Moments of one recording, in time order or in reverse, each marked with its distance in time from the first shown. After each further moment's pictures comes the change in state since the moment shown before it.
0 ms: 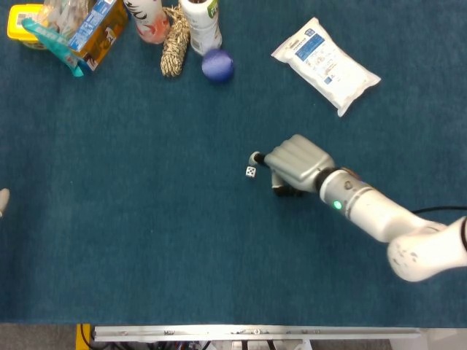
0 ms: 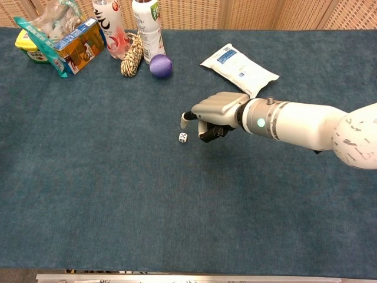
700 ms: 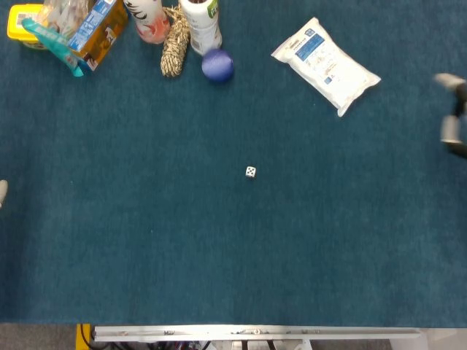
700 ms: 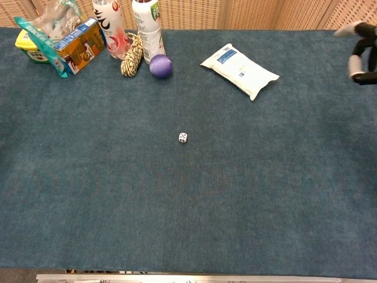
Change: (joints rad) left arm -0.016 -0.057 -0.032 0.054 -0.060 -0.022 -0.001; right arm -0.613 0.325 -0.113 -0.076 -0.422 0.714 0.198
